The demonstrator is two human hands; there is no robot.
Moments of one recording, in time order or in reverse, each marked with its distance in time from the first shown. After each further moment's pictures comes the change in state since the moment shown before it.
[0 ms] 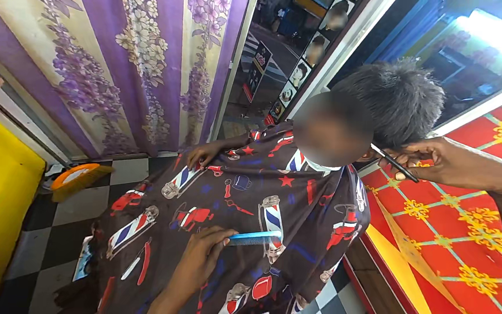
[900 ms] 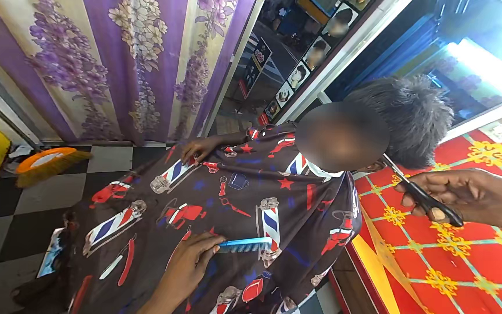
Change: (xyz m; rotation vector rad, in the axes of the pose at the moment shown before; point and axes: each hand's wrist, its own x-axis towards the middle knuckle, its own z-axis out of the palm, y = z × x) left_hand -0.017 -0.021 0.009 -0.045 0.031 -0.070; right_hand -0.026 -0.067 -0.011 0.219 -0.262 0.371
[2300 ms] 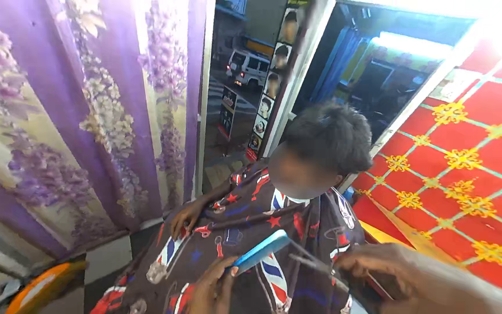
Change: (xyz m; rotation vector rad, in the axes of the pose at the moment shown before) left_hand 0.085 0.091 -0.026 -0.240 0.045 0.188; right_hand -0.017 0.020 0.120 -0.058 0.080 -0.596
